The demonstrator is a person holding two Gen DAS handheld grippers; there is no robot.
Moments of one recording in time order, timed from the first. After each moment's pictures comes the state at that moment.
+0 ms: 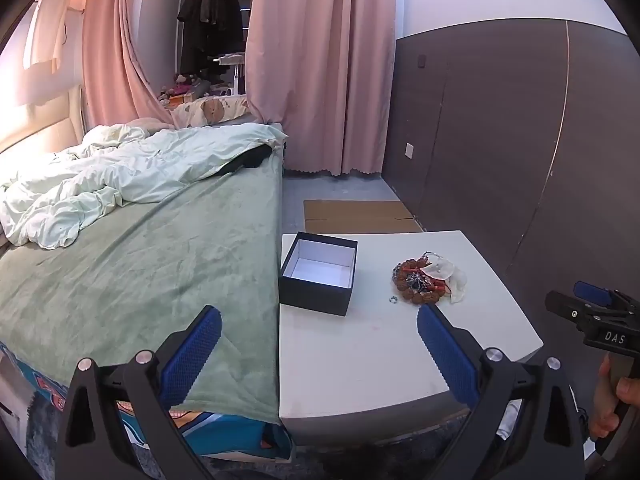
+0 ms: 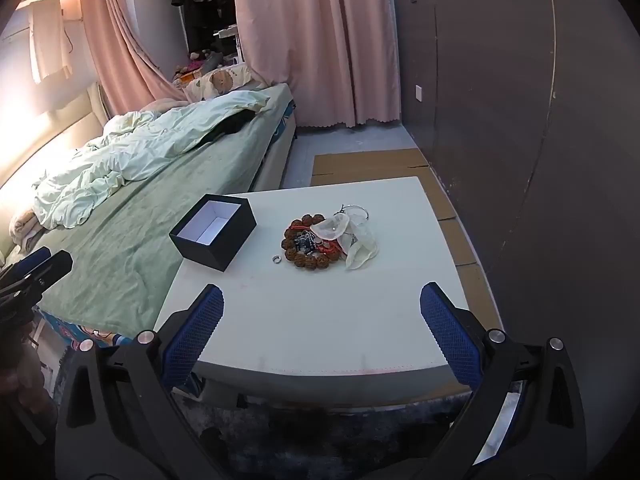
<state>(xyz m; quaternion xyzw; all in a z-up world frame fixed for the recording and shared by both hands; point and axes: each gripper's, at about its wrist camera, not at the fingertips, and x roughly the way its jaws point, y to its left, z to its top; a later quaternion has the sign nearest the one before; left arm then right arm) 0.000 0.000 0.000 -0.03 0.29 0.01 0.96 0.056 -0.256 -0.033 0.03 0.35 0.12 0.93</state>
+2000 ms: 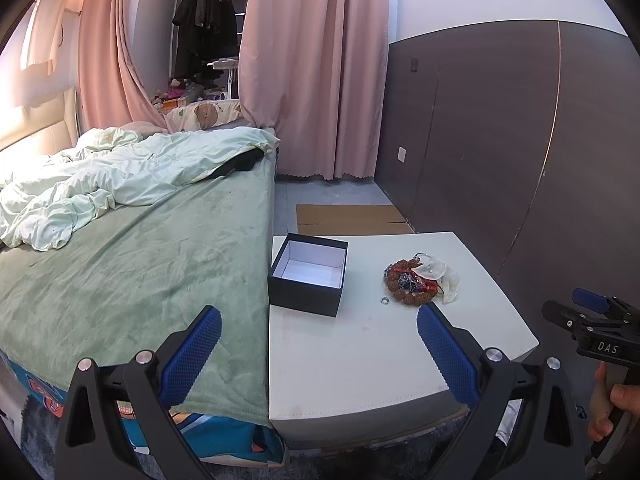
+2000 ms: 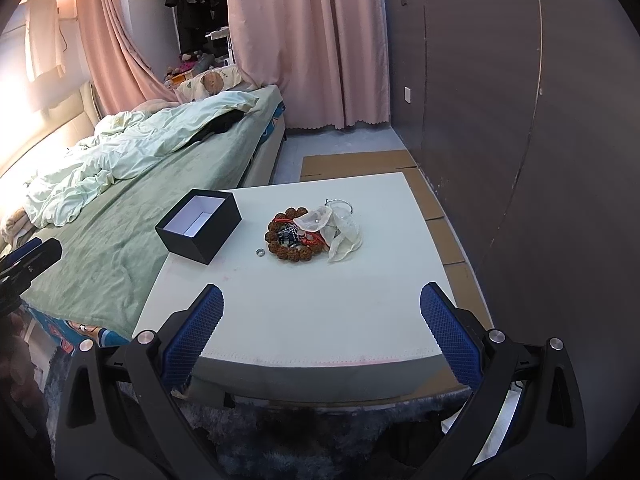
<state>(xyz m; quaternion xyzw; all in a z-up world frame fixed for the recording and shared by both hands) 0.003 -0.011 -0.006 -0.03 0.28 0.00 0.96 0.046 -0.263 -0.048 0.02 0.34 0.10 0.94</state>
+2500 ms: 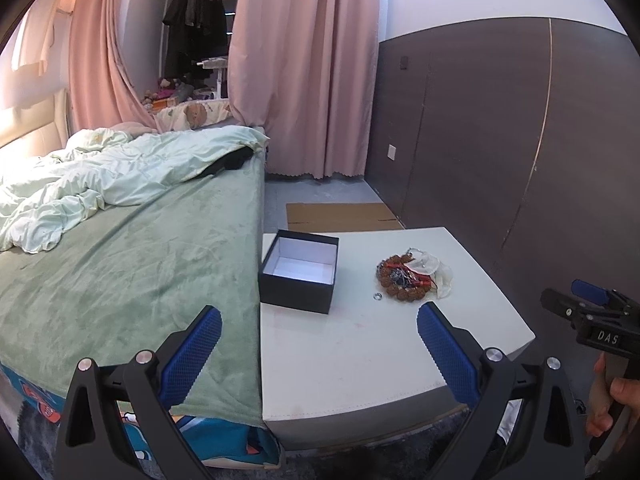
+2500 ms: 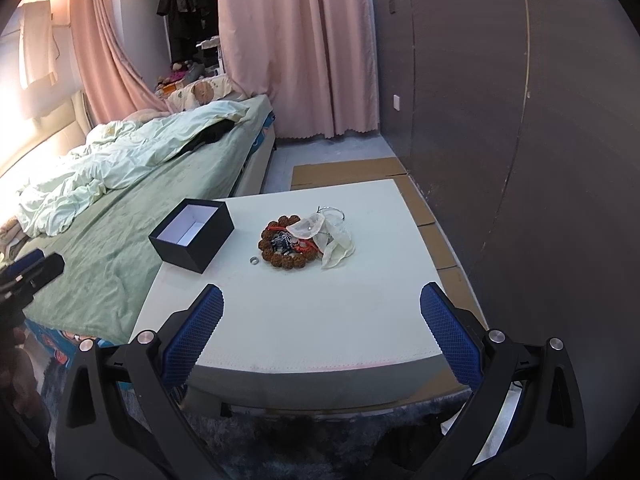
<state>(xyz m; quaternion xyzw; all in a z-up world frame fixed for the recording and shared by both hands) 0.006 -0.009 -0.018 -0.03 0.28 -0.03 0.96 0.040 -0.262 -0.049 0.03 0.32 0.08 0.94</state>
